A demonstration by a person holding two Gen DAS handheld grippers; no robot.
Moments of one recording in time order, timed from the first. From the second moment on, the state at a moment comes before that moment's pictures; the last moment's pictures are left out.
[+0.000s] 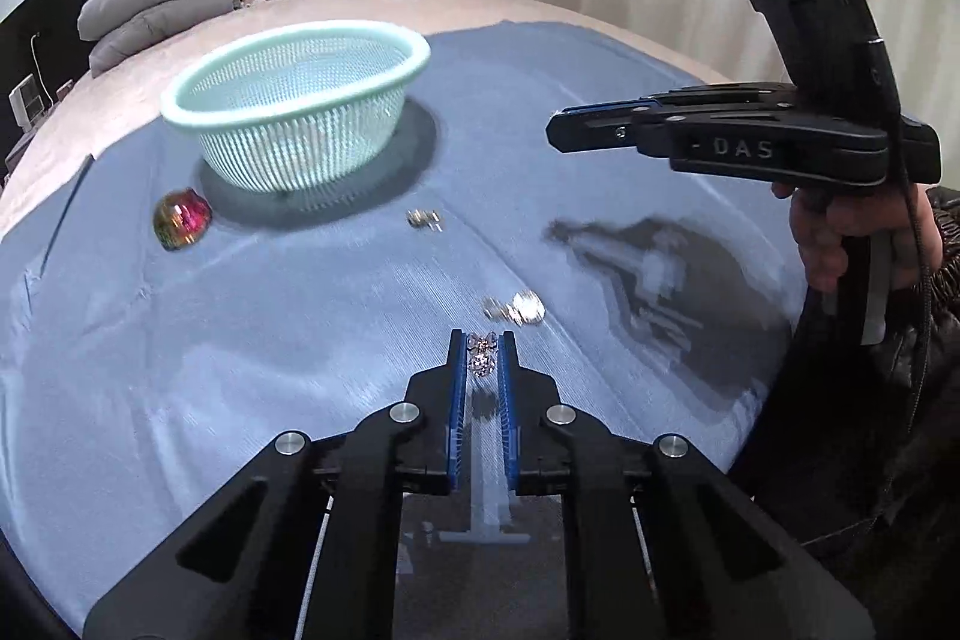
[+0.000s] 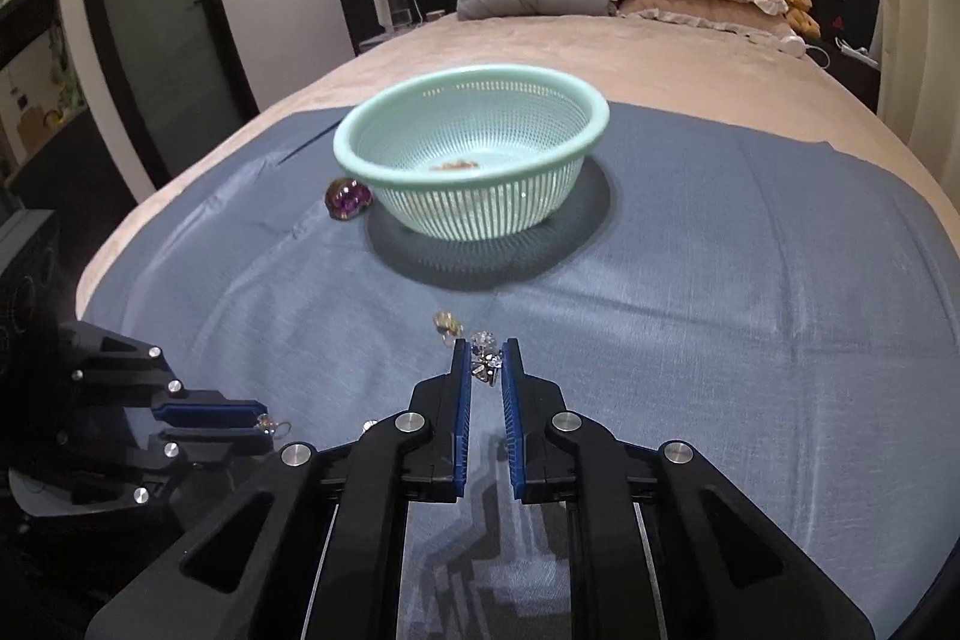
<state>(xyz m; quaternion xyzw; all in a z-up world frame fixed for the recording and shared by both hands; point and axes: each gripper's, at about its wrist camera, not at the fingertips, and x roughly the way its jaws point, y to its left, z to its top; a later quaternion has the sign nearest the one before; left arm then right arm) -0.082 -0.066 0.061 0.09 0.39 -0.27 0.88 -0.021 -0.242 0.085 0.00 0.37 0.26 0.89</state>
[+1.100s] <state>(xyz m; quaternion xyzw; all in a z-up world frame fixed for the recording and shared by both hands) 0.117 -0.024 0.085 0.08 0.41 -0.22 0.88 0.139 -0.162 0.077 -0.06 0.40 0.25 0.88</state>
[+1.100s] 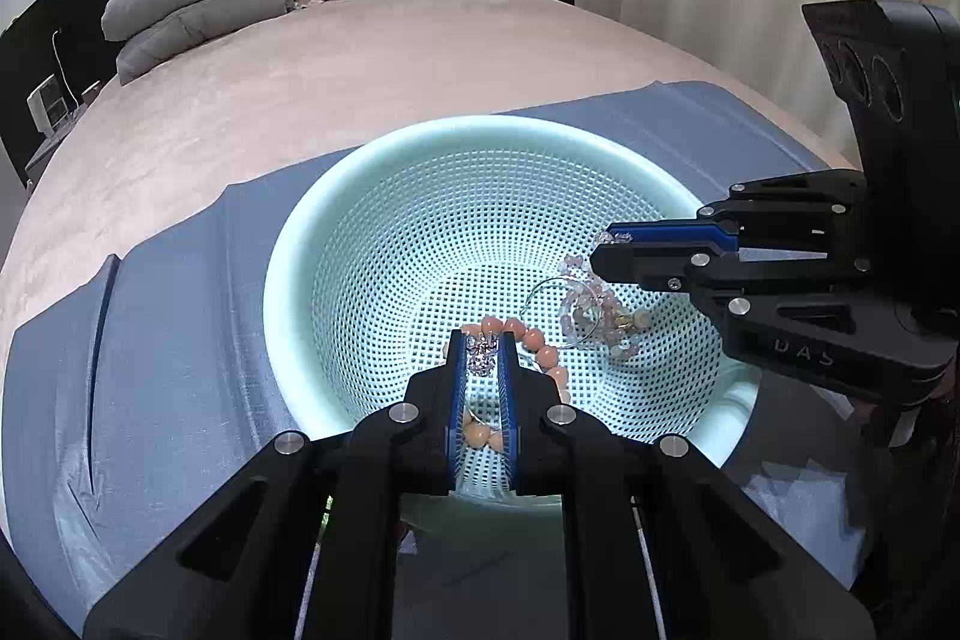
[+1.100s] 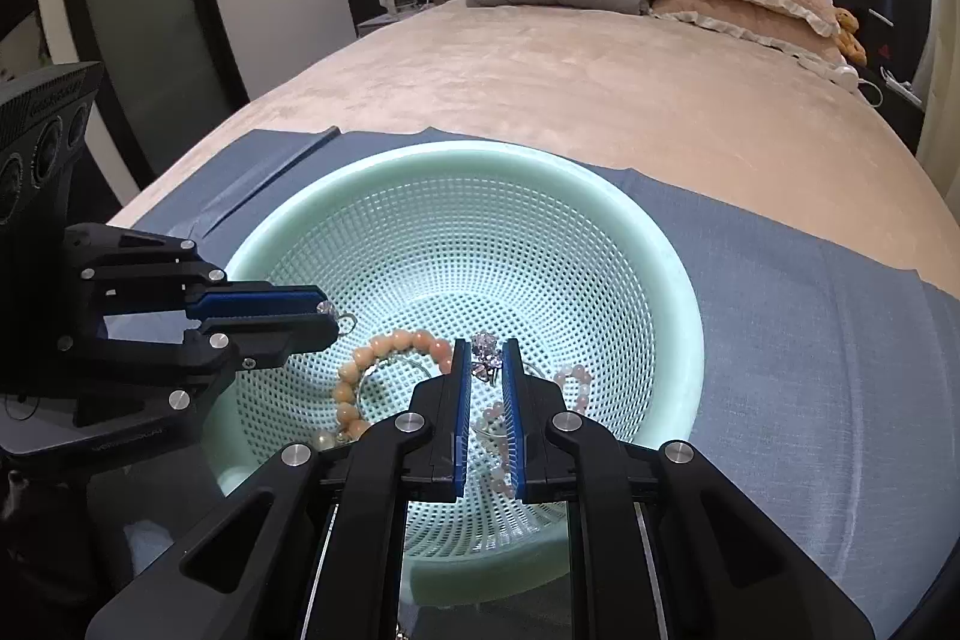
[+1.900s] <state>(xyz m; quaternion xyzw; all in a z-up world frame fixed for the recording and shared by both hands) 0.094 -0.001 0.116 0.07 0.37 -0.19 0.91 0.109 -0.192 0.099 -0.05 0.38 0.22 0.90</state>
